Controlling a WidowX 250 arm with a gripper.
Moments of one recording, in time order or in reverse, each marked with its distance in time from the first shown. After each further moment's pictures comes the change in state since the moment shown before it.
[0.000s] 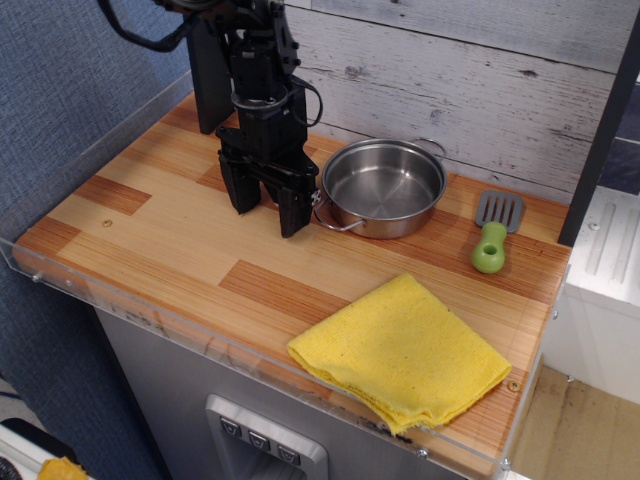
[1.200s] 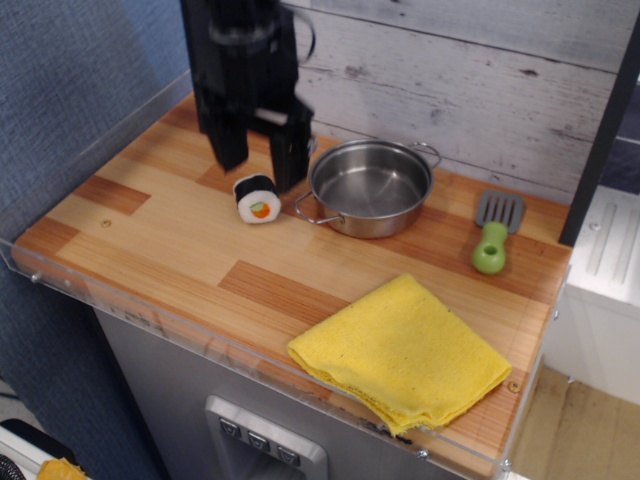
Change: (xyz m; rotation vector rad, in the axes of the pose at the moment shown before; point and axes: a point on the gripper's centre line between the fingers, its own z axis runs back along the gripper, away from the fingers) arm -0.011 -0.005 0.053 0.014 -0.072 0.040
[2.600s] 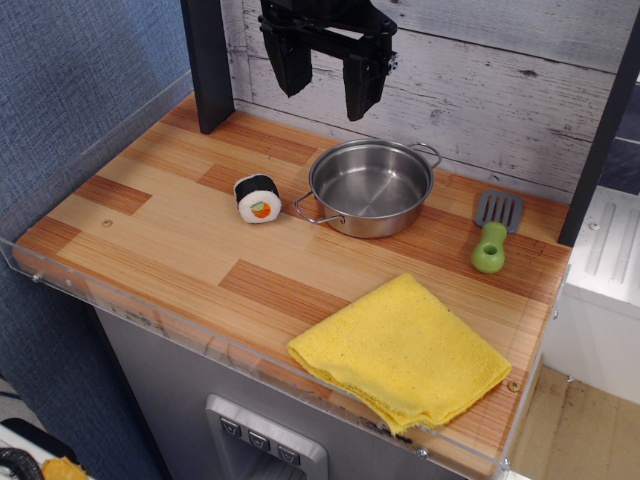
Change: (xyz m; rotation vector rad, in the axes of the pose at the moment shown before) arm 0.037 -0.043 0.067 0.052 -0.167 -0.002
